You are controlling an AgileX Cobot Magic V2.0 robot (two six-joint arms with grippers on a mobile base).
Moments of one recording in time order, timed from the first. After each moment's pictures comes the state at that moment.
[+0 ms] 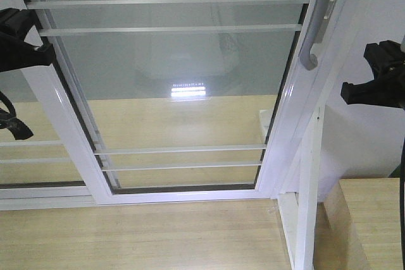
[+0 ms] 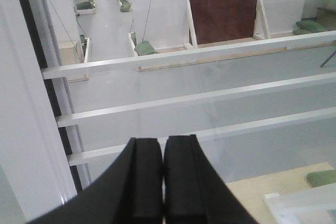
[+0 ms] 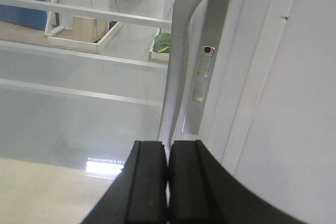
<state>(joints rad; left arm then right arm) -0.18 1.15 -0.67 -0.06 -0.26 0.09 0.14 1.03 -0.49 0.12 -0.28 -0.21</state>
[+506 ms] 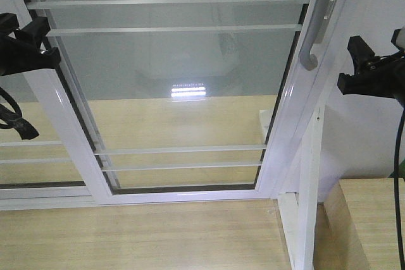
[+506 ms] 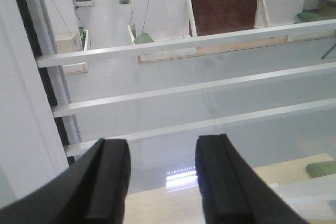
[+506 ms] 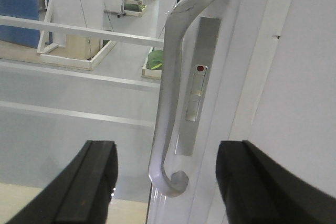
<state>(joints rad) -0.18 1.19 -0.67 -0.06 -0.27 0.09 0.14 1.13 -0.49 0.12 -0.46 -0.21</state>
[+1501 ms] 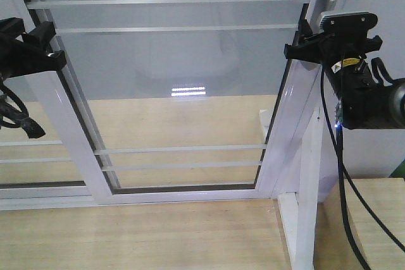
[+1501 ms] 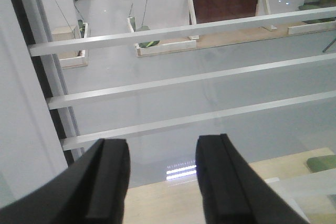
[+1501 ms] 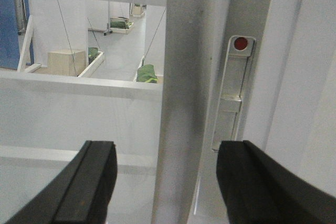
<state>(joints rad) -0.18 1.23 -0.67 -0.06 -0.29 0.09 0.14 1.94 -0.92 0.12 -0.92 -0.13</state>
